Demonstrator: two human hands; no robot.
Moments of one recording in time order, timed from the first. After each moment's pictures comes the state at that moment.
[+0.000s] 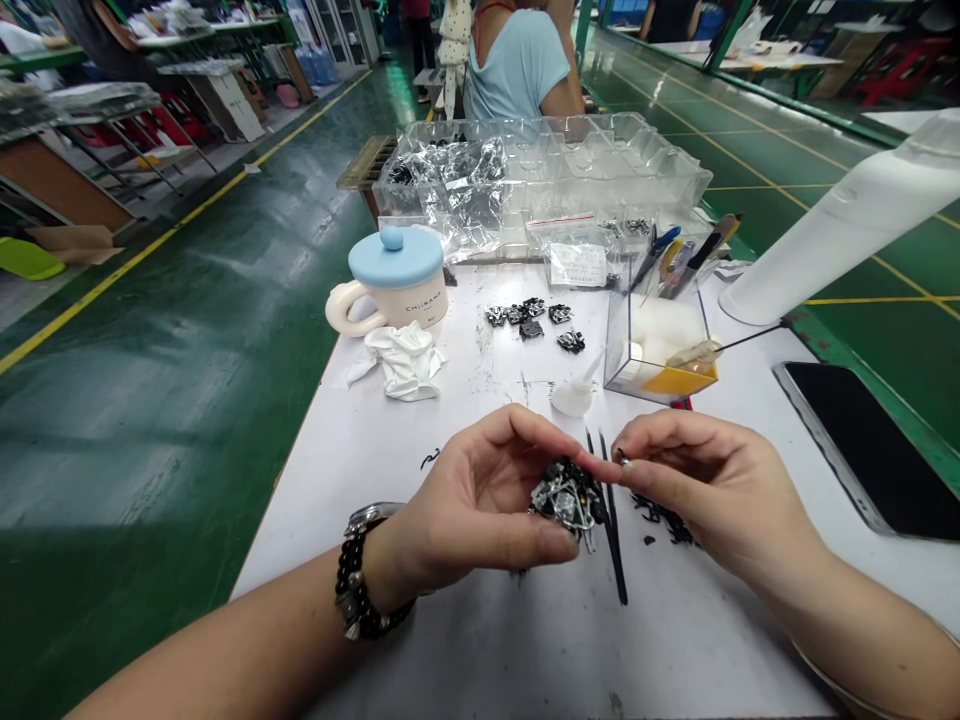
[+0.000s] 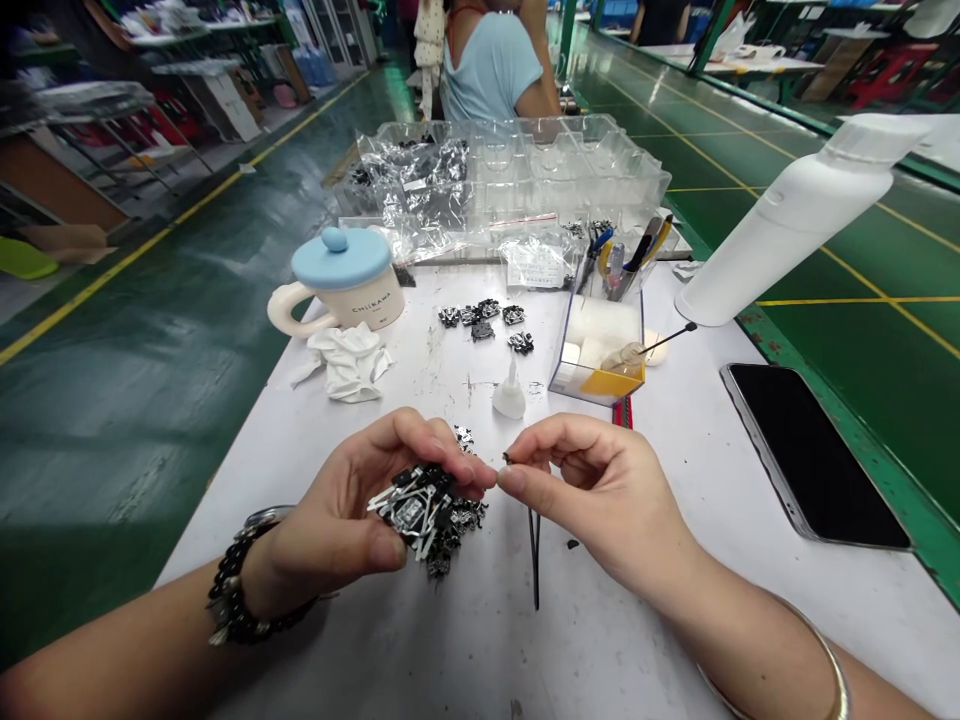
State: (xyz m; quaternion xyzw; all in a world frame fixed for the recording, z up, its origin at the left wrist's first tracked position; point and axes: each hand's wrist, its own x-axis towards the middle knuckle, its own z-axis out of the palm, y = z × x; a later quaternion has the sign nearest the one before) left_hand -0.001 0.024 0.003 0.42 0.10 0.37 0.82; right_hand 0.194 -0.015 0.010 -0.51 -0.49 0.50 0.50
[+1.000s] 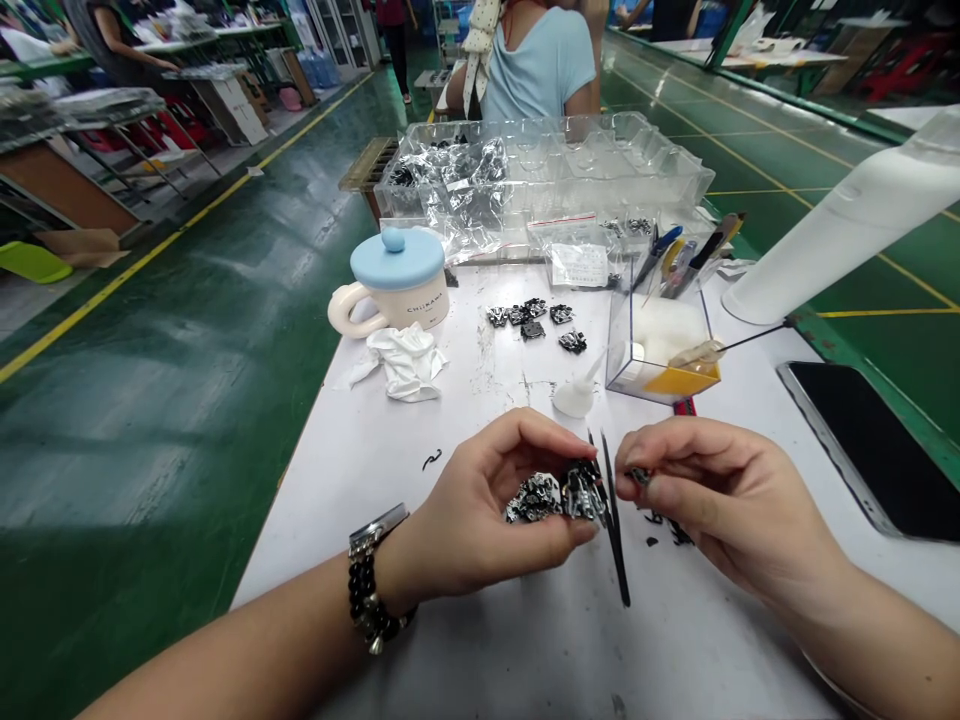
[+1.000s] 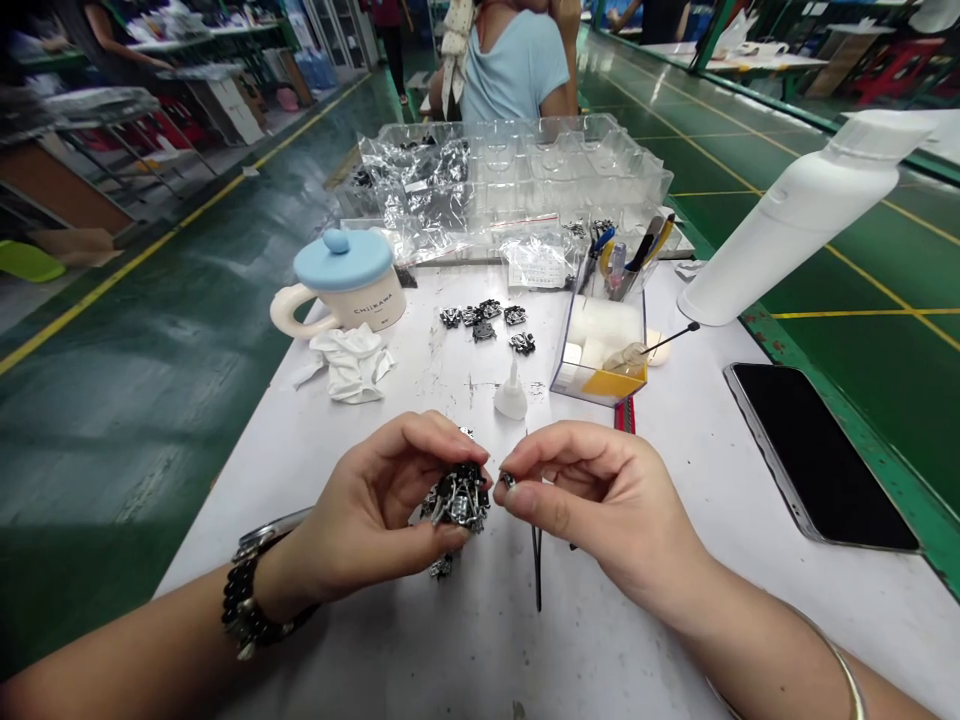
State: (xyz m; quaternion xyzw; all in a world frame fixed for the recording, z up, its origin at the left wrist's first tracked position) left_hand -0.001 0.020 0.003 0.56 0.20 0.37 0.71; right_hand 0.198 -0.020 0.010 -0.44 -0.47 0.58 0.50
